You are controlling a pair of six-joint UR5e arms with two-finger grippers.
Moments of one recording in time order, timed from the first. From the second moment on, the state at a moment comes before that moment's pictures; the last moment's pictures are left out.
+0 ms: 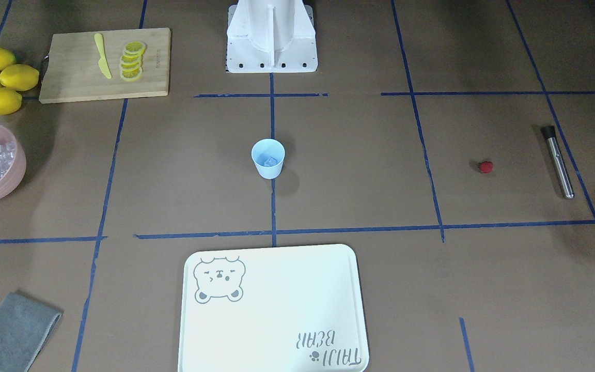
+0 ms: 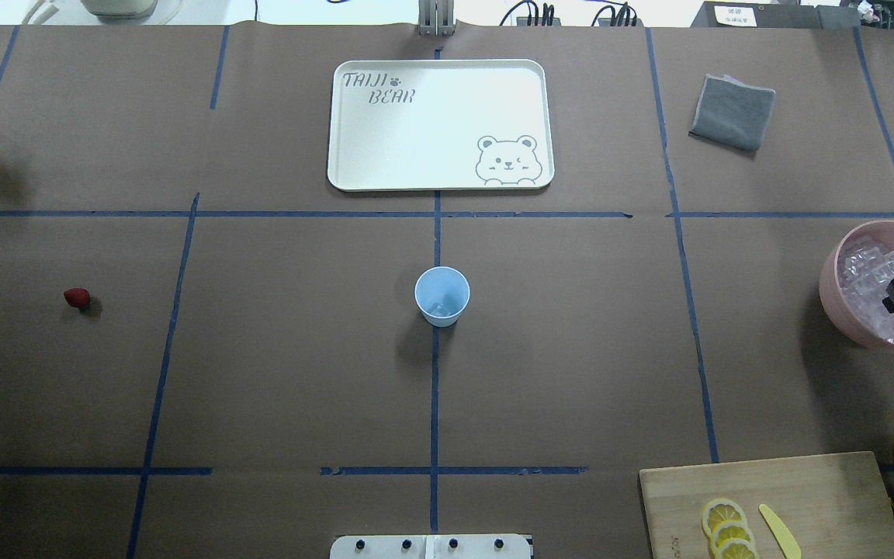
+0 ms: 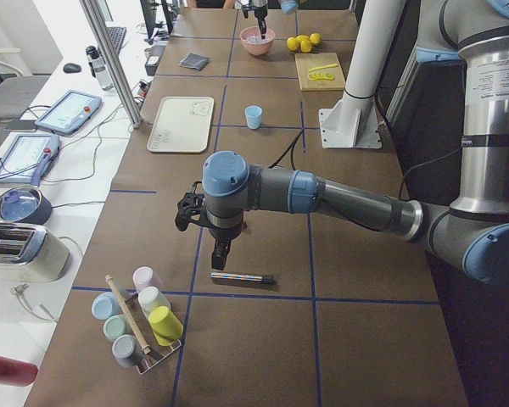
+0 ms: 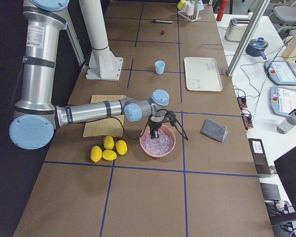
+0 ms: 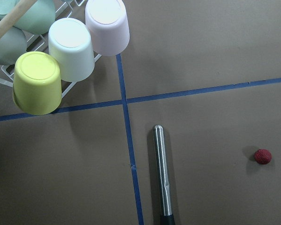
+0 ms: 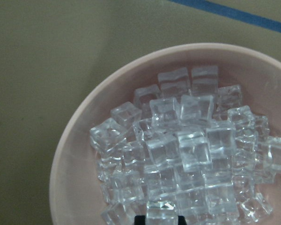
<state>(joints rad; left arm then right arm) -1.65 -1.51 -1.88 -1.40 -2.41 0.13 1.11 -1.73 1.88 -1.42 2.23 0.32</state>
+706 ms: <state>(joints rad) -1.65 -1.51 -1.88 -1.40 -2.41 0.13 1.12 -1.47 2.01 -1.67 2.24 0.45</state>
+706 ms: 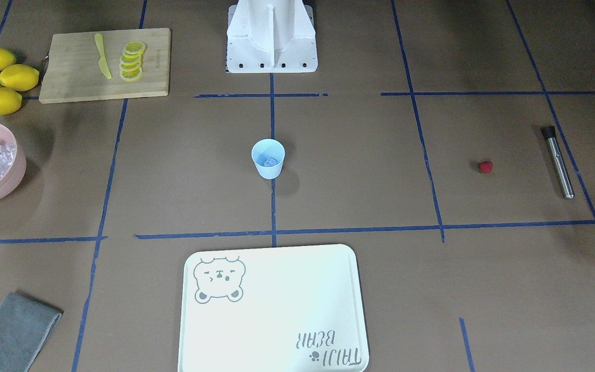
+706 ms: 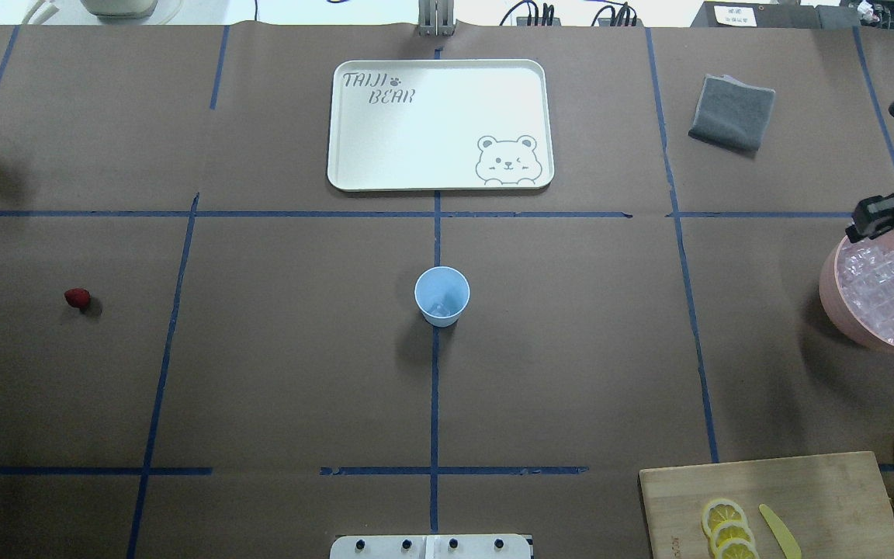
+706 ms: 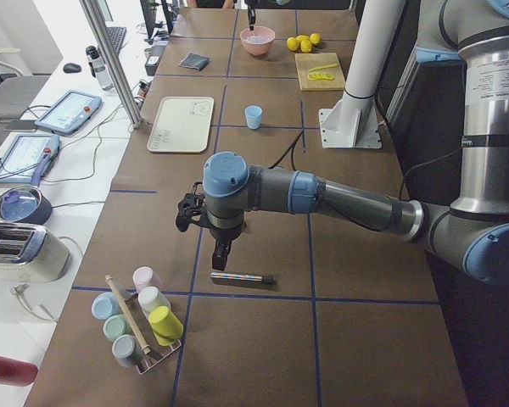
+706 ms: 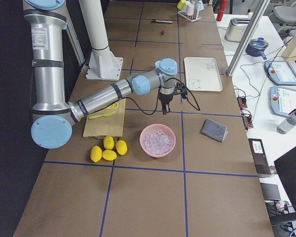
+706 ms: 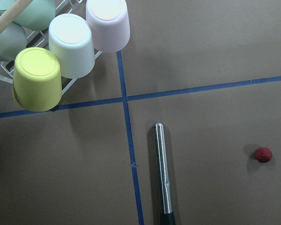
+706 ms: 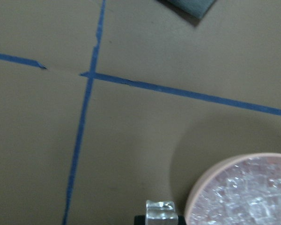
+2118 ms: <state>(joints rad) -1.64 -1.51 -1.87 -1.40 -2.41 0.13 0.49 -0.73 1.66 -1.79 1.89 1.22</state>
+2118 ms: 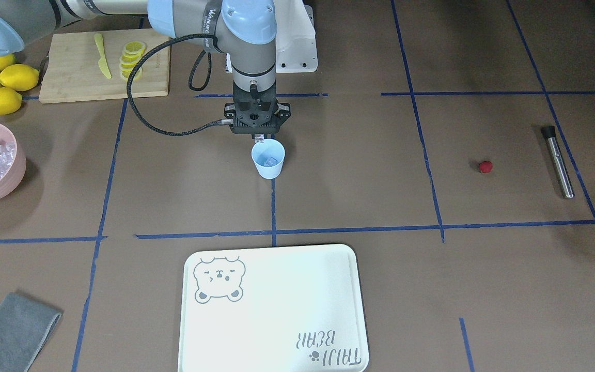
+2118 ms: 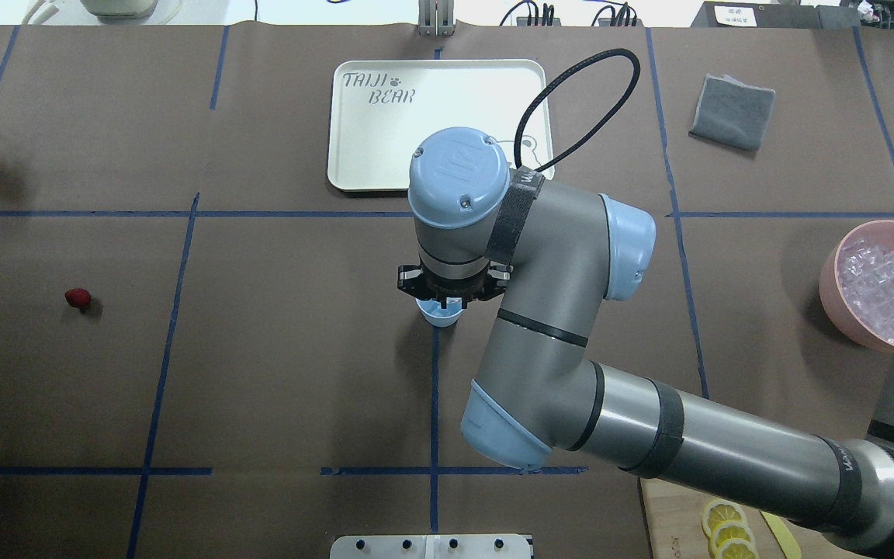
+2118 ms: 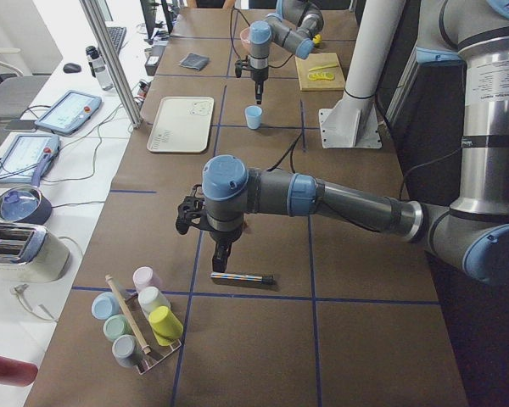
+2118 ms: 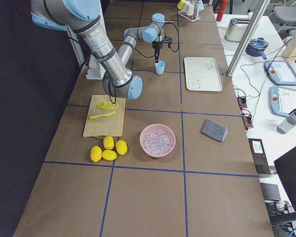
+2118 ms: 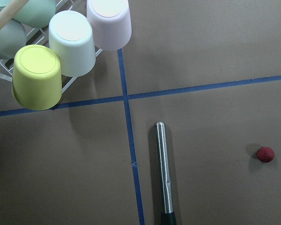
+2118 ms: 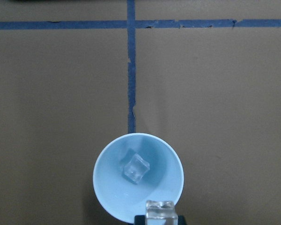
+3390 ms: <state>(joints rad) -1.64 -1.51 -1.88 -1.40 -2.41 0.13 0.50 -0.72 1.62 -1.75 1.88 1.22</state>
